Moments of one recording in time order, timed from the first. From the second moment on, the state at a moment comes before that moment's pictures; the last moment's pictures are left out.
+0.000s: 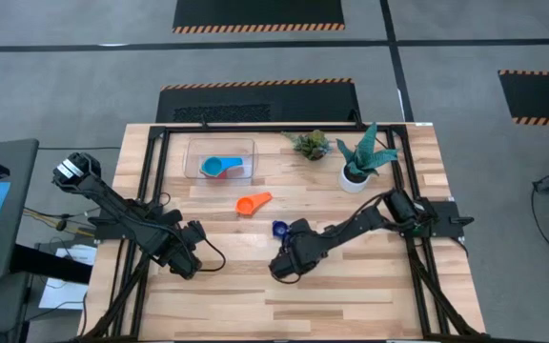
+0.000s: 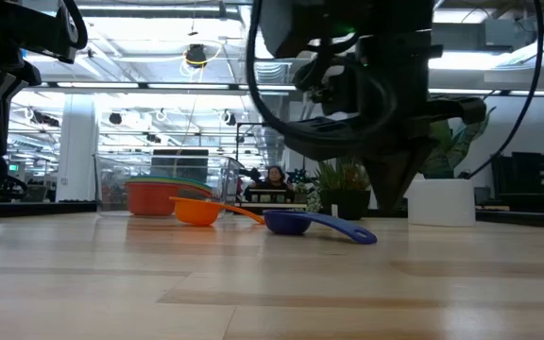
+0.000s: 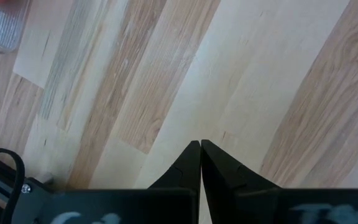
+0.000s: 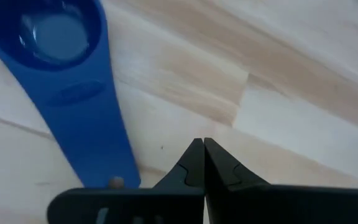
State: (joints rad) left arm -0.65 1.37 0.87 -1.11 -0.30 -1.11; right arm 0.36 2.21 1.70 -1.30 0.41 1.57
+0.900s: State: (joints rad) left arm -0.65 1.37 0.87 -1.11 -0.31 -1.10; right arm 0.24 2.21 1.58 -1.07 0.49 1.41
